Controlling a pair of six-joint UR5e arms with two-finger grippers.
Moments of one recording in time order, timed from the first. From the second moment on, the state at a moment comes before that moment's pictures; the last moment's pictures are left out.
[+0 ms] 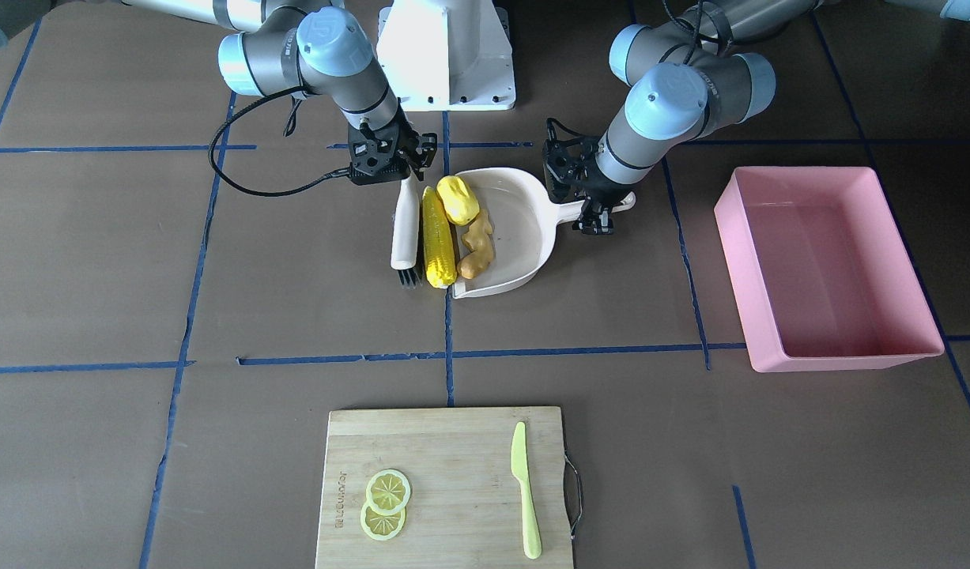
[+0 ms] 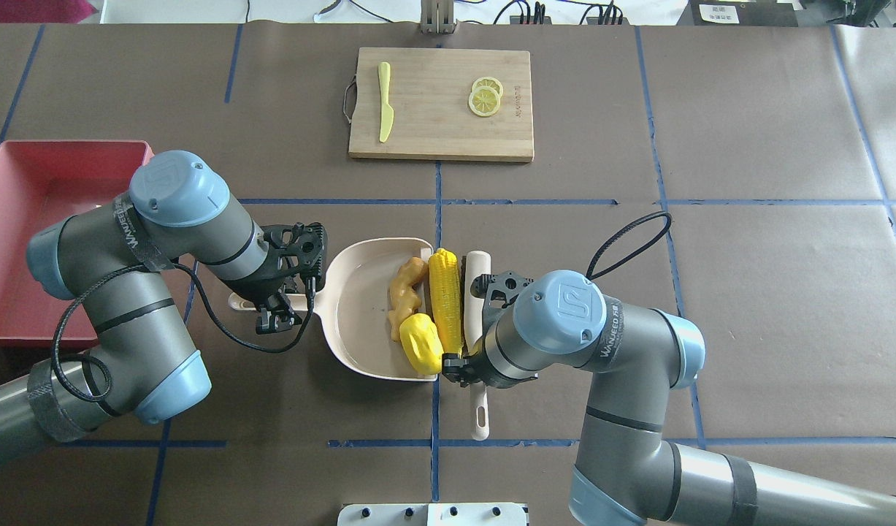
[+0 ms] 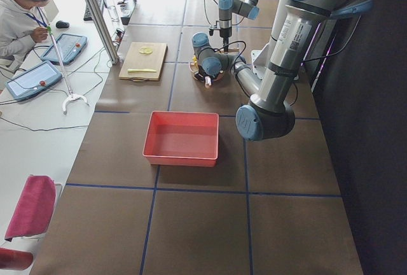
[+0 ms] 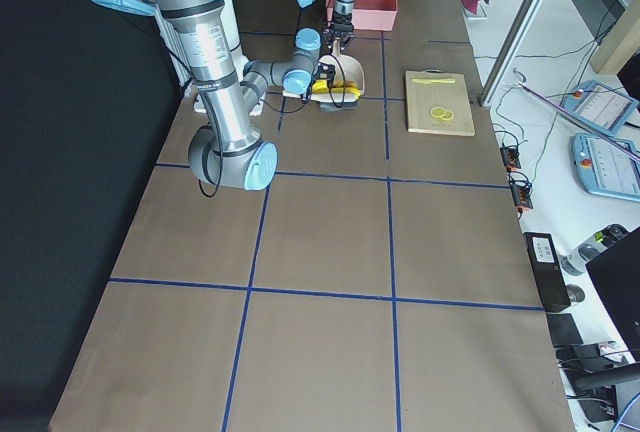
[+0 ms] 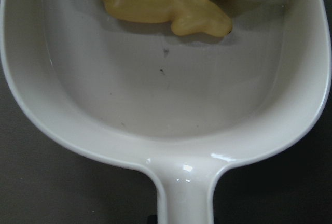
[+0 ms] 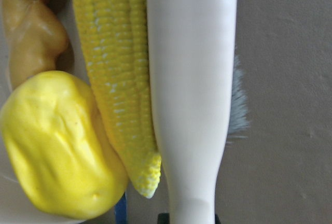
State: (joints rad) left arm -0.61 -2.00 -1.74 -1.75 -2.14 0.34; right arm 0.34 -1.05 1.72 -1.29 1.93 1.41
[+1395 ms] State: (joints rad) left arm -0.61 -2.00 -1.74 -1.75 -2.14 0.34; right arm 0.31 -0.88 1.60 -1.28 1.92 1.44
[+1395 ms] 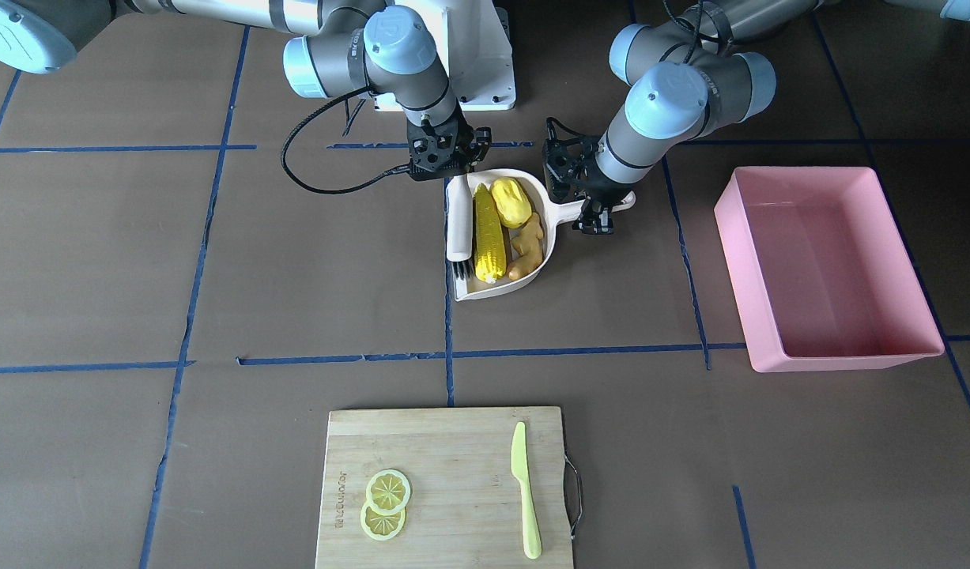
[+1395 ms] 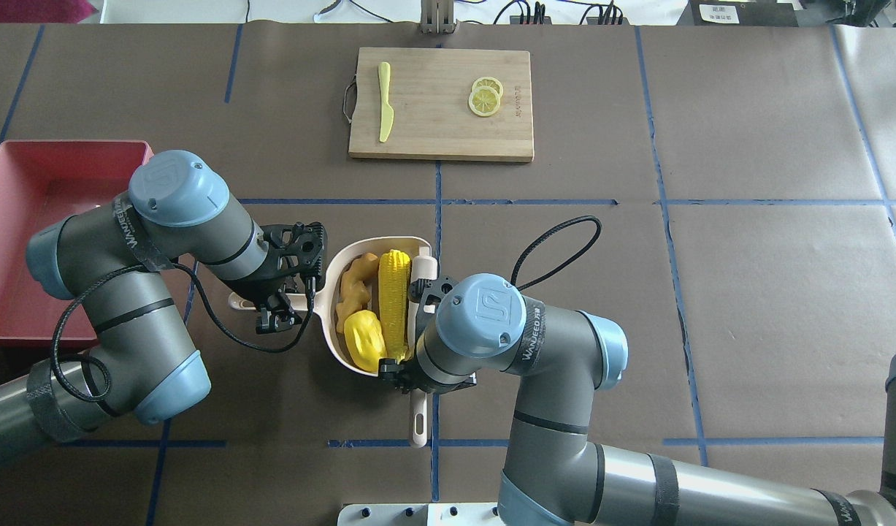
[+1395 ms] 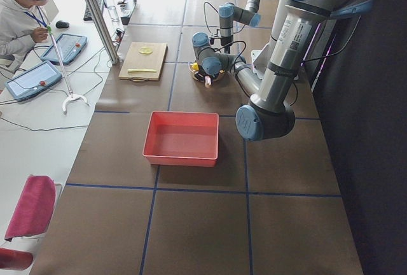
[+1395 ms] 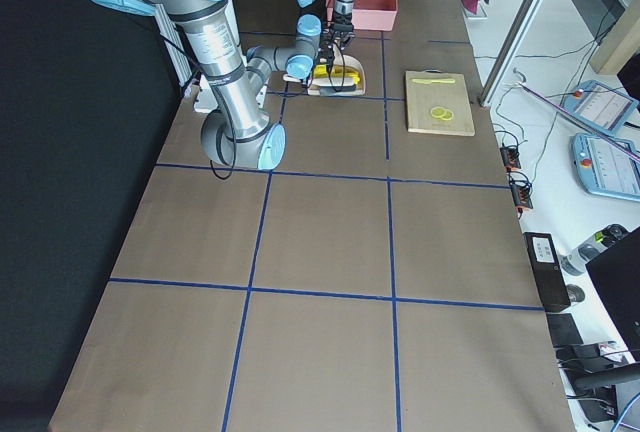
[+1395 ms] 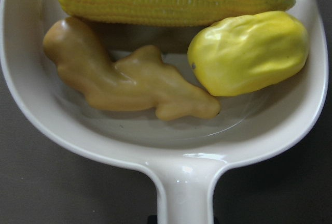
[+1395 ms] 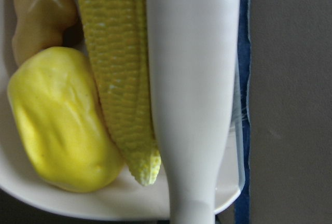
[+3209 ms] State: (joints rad) left arm -0.61 -2.00 -1.75 -1.76 -2.14 0.33; right arm 0.37 -0.96 1.75 -1.53 1.94 1.36
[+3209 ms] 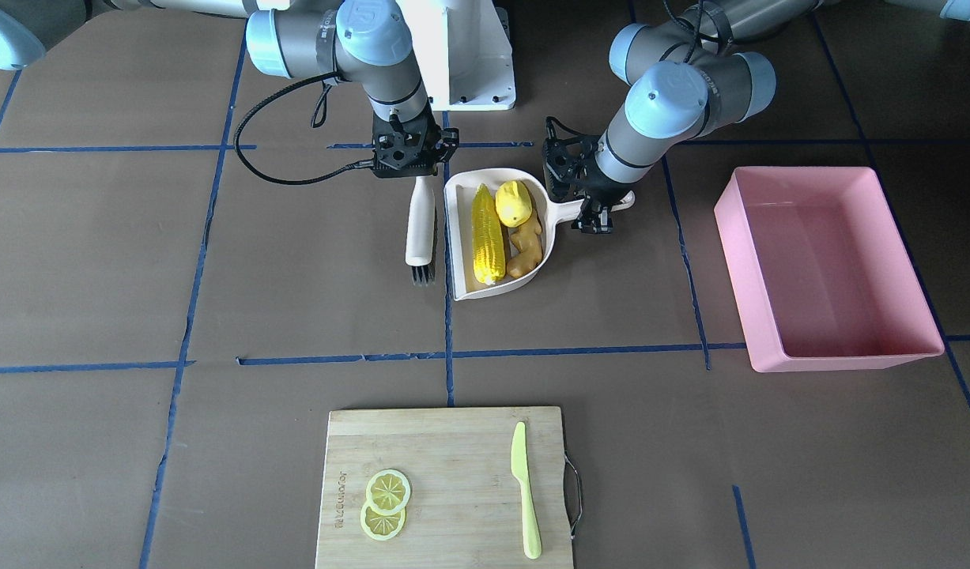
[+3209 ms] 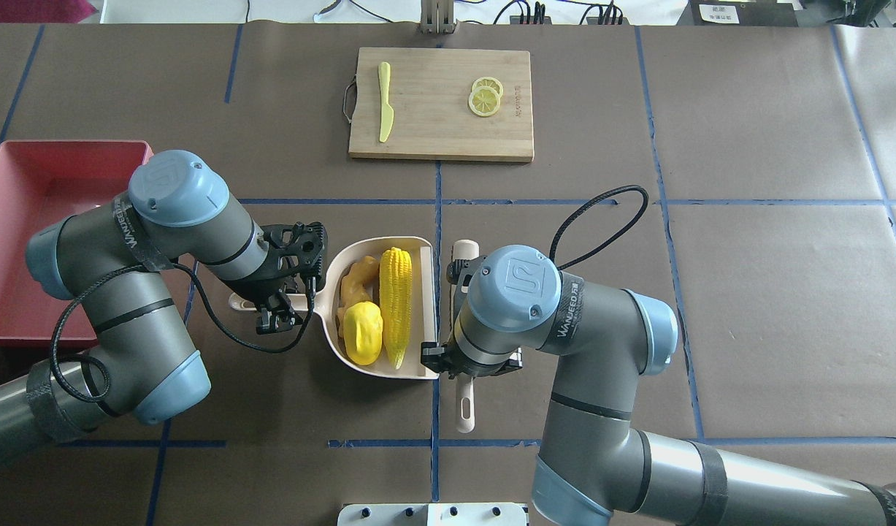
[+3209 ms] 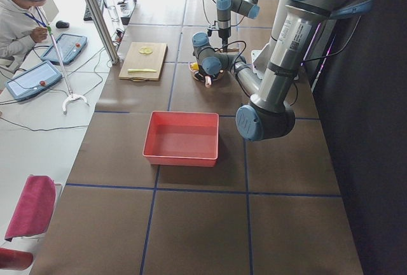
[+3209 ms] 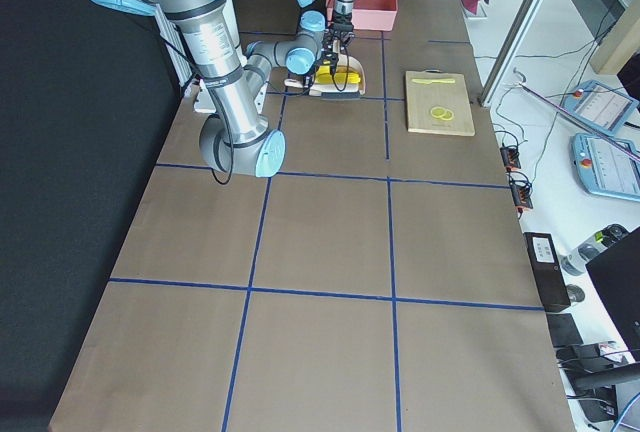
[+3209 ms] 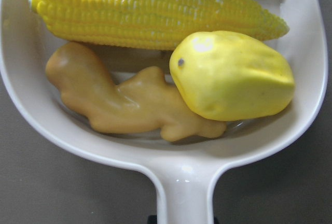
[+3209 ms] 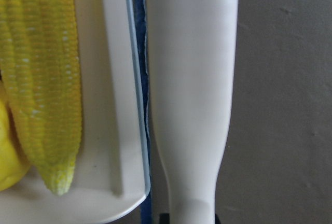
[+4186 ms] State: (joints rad) left arm -0.62 -1.99 -1.76 -1.79 -2.15 0.32; right arm 0.38 -1.02 1.80 -1.65 2.03 1.24
